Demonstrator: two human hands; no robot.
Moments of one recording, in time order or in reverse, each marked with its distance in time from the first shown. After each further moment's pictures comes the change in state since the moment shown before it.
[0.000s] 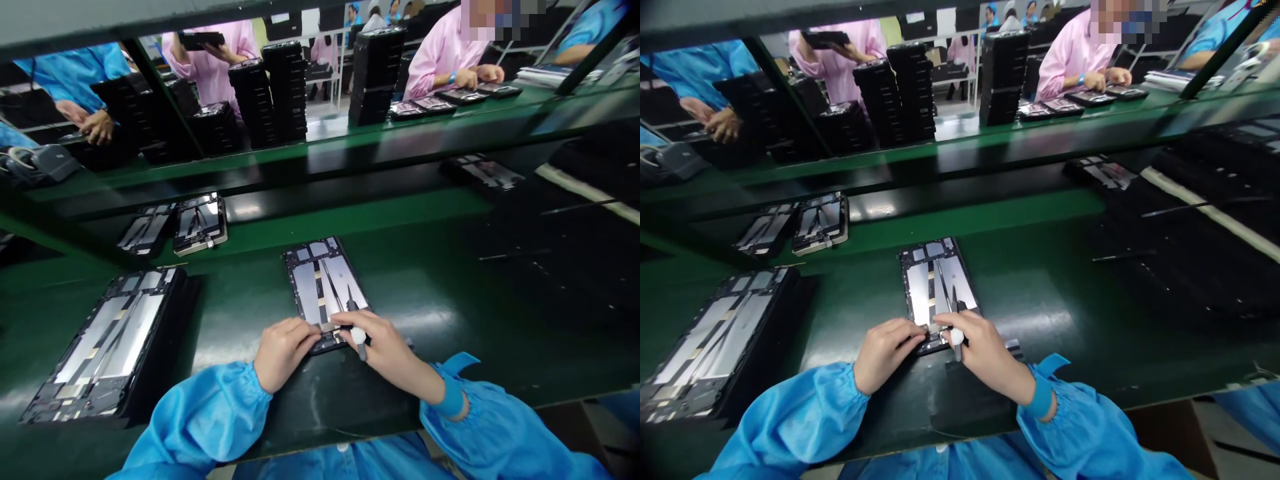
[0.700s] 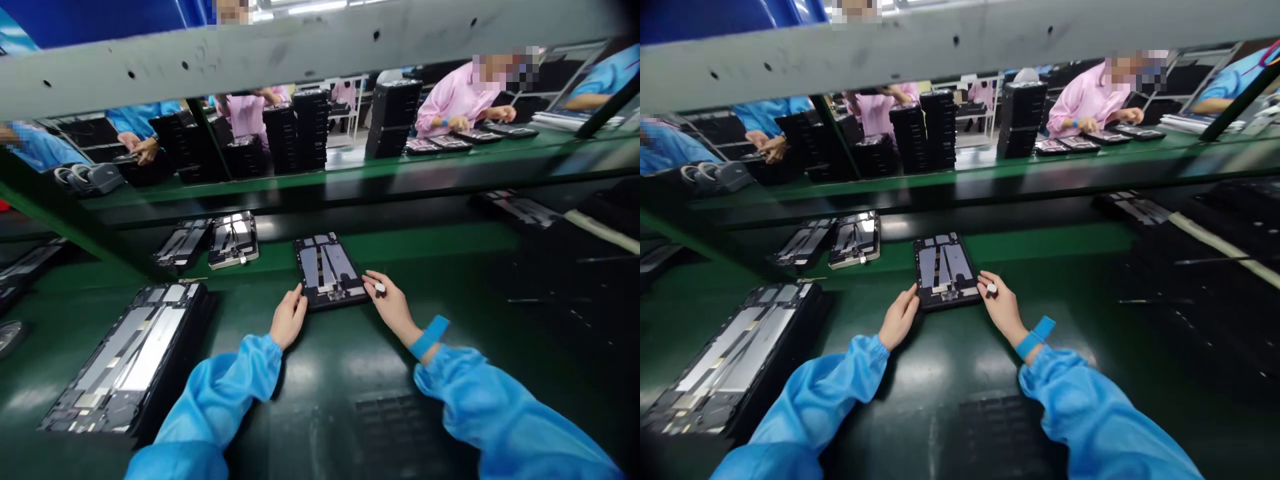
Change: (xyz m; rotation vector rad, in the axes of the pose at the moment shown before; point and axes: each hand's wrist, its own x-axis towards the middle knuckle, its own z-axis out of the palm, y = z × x) left_hand 0.055 -0.088 0.011 0.012 0.265 -0.338; right_hand 0.099 0.090 -0.014 0.090 0.437 0.237
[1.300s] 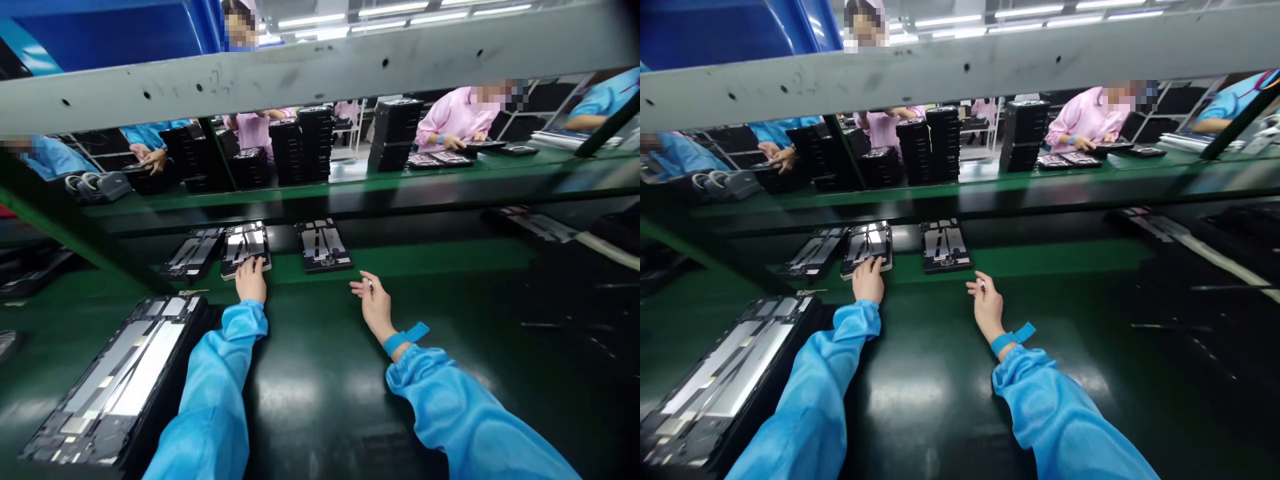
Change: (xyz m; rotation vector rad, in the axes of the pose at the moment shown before) left_hand 0.097 -0.079 -0.049 0.570 0.268 -0.119; right_hand 0.037 -0.001 0.046 0.089 0.080 0.034
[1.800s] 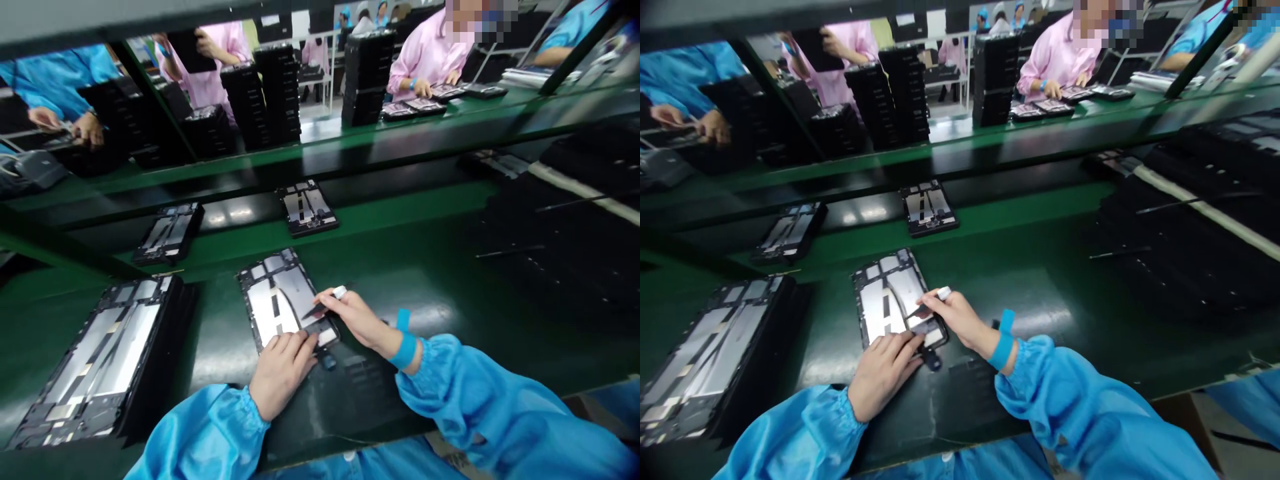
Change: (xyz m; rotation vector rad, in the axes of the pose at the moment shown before) left_hand -0.193 0.081 -0.106 -0.105 -0.213 0.838; right_hand -0.105 -0.062 -0.022 0.418 -0.412 0.272
